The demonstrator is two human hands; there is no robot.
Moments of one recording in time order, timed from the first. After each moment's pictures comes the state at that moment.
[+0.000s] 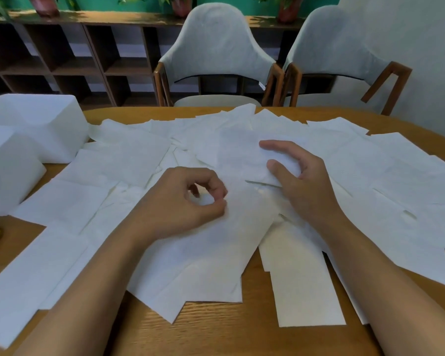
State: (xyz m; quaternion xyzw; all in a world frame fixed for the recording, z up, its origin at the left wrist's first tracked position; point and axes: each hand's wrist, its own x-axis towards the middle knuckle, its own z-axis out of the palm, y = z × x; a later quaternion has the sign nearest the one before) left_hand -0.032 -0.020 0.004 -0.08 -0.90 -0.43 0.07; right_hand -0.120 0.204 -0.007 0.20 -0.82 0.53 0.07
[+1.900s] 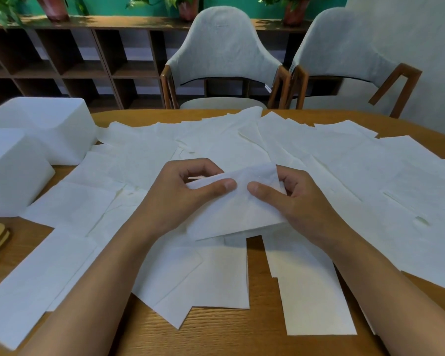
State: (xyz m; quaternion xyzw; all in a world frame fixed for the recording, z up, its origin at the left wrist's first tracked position) left_hand -0.041 -0.021 0.004 -0.02 -0.83 -0.55 0.11; right_hand -0.090 0.191 0.006 0.24 -0.75 0.60 -0.12
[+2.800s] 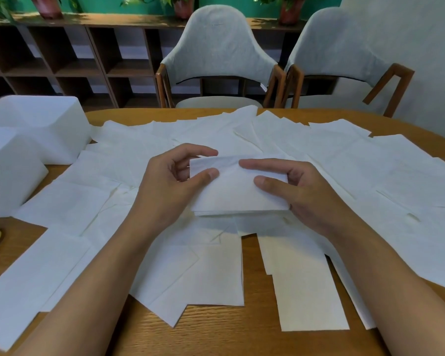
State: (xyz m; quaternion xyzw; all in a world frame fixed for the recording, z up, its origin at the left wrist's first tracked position) left_hand -0.040 -0.015 0.005 0.02 -0.80 -0.57 0.20; right_hand -0.109 0.208 0.004 0.26 -0.77 0.57 -0.11
